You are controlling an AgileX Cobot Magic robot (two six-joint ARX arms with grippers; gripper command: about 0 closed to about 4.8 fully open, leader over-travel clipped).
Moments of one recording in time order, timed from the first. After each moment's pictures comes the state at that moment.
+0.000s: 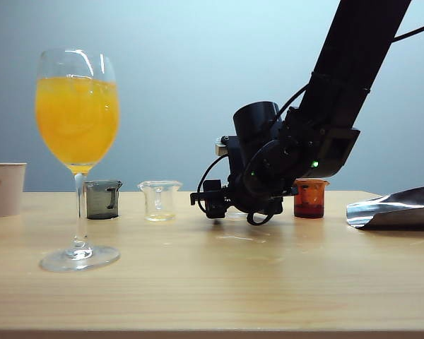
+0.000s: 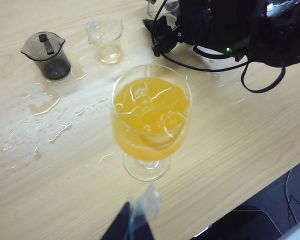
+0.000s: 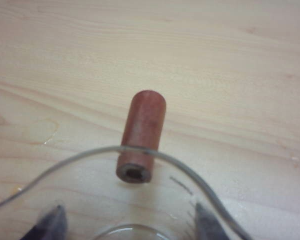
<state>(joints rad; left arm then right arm) -0.48 0.75 1.10 -1.01 0.06 0.05 0.55 2.26 1.26 0.68 0.29 0.10</state>
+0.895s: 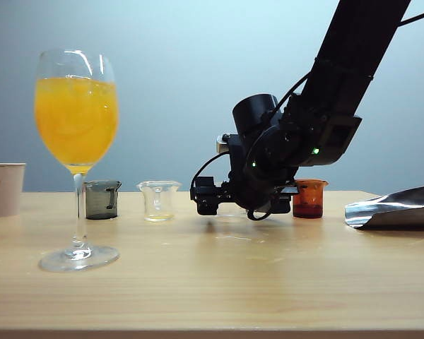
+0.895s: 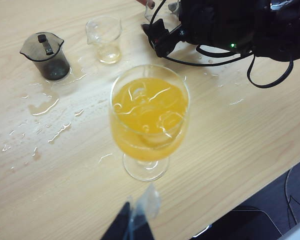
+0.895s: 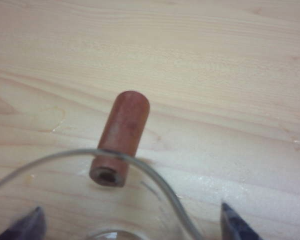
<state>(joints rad) -0.48 0.75 1.10 -1.01 0.06 0.05 0.55 2.22 1.26 0.58 0.25 0.15</state>
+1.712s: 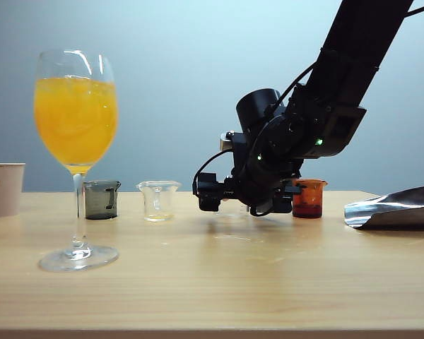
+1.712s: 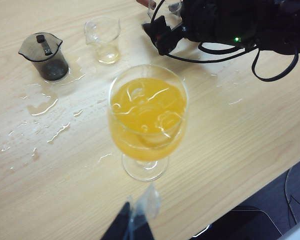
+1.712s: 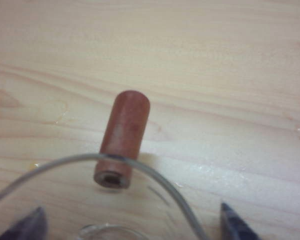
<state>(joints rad) -0.48 0.75 1.10 -1.01 0.06 0.05 0.54 2.19 1.26 0.52 0.21 0.18</state>
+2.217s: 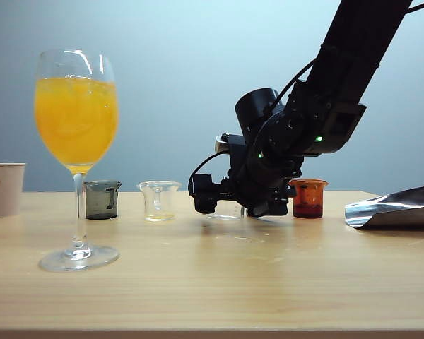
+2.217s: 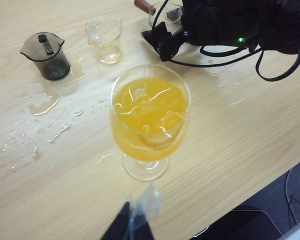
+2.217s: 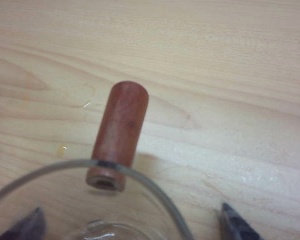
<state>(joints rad) -0.48 0.75 1.10 -1.01 0.06 0.05 0.54 2.18 1.26 0.47 0.13 0.18</state>
